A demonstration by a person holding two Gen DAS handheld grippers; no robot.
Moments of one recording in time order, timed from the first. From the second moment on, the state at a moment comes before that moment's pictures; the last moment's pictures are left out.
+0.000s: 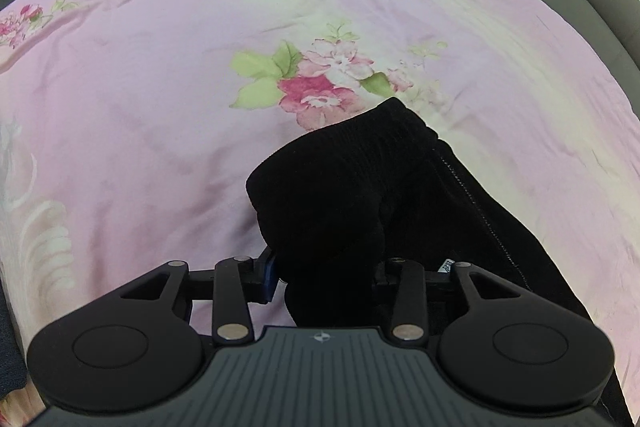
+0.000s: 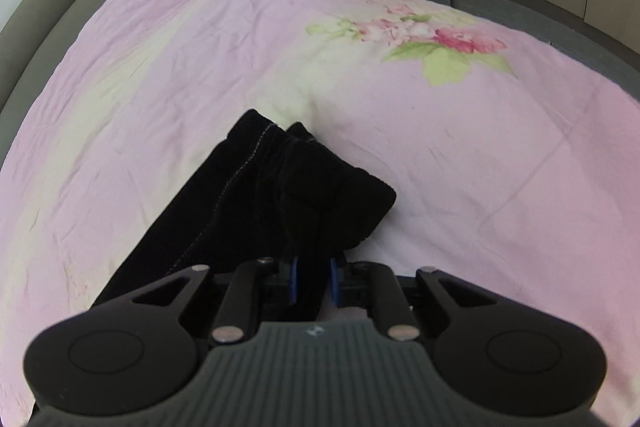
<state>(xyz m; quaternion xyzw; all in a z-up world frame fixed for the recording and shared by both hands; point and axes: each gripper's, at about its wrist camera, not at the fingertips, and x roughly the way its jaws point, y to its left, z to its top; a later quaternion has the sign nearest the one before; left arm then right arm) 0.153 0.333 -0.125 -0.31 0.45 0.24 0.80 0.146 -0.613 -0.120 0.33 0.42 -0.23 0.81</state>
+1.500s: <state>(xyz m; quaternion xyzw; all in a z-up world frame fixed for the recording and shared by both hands) 0.223 0.055 -0.085 -0.08 0.51 -0.11 0.85 0.197 -0.343 0.018 0.07 0.40 0.15 0.90</state>
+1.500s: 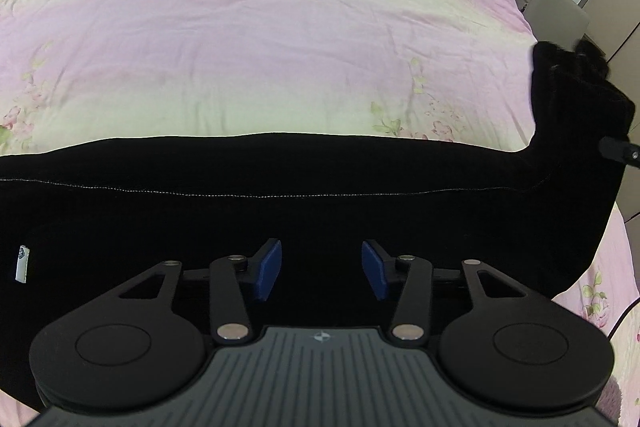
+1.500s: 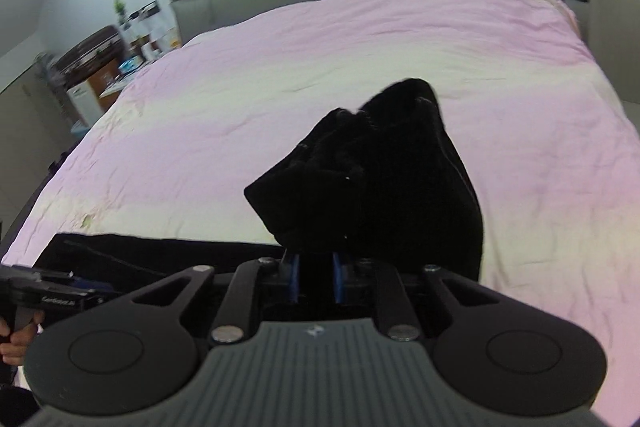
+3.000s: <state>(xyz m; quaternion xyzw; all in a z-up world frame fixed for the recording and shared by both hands) 0.242 0.020 -0.105 -0.17 0.47 -0.16 0.85 0.170 -0.356 -0.070 -0.06 0.52 0.12 0.84</state>
